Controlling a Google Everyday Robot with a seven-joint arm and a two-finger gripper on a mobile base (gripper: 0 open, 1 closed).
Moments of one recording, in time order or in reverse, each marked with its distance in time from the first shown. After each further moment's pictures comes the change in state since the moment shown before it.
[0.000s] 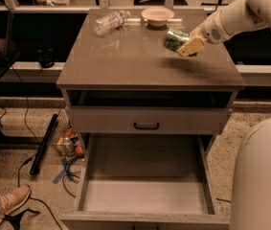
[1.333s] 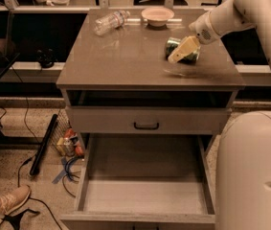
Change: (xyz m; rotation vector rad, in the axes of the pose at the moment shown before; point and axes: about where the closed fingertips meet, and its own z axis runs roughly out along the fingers) arm -0.009 -0.001 0.031 -0.044 -0.001 0.007
